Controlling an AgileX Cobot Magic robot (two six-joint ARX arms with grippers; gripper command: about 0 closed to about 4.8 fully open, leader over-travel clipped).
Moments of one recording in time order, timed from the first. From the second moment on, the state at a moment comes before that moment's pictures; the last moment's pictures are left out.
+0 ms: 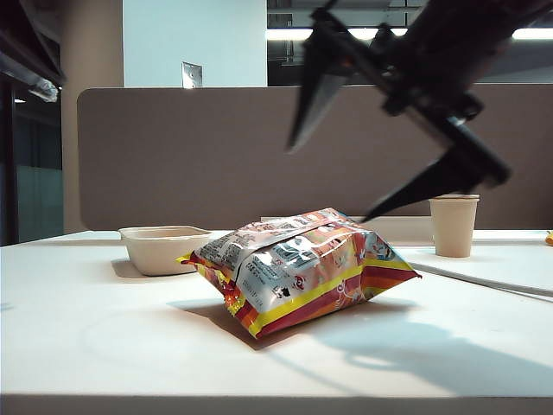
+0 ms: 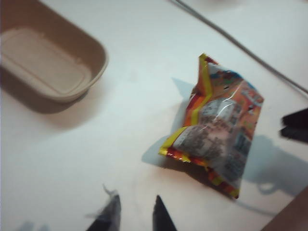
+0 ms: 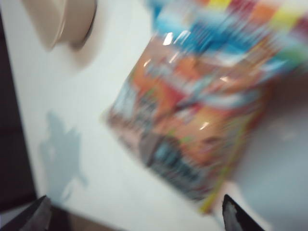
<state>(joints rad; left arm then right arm) -0.12 0.96 0.90 -0.63 0.51 0.10 0.71 1.30 0.80 -0.20 -0.16 1.17</state>
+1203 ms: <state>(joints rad) -0.21 1.00 0.90 -0.60 0.59 0.16 0.74 1.44 0.91 -0.18 -0.09 1.23</state>
